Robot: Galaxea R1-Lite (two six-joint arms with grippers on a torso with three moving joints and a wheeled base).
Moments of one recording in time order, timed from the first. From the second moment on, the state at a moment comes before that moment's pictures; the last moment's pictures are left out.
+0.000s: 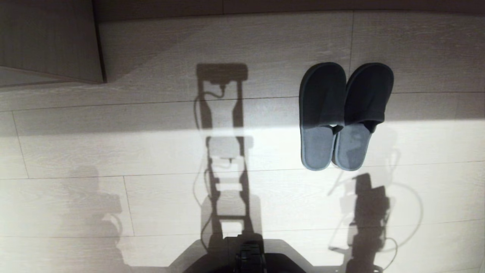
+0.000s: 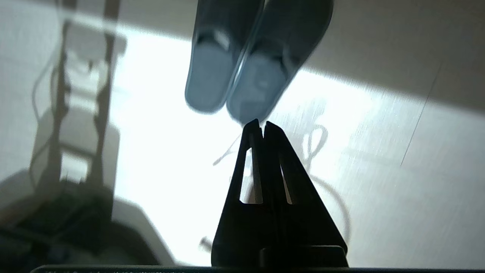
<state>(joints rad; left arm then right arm) 0.00 0.00 0.00 0.00 0.00 -0.01 -0.01 0.29 -0.29 -0.23 0.19 -0.17</state>
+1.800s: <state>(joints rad) 0.00 0.00 0.00 0.00 0.00 -0.01 0.01 0.00 0.00 0.00 0.00 0.00</state>
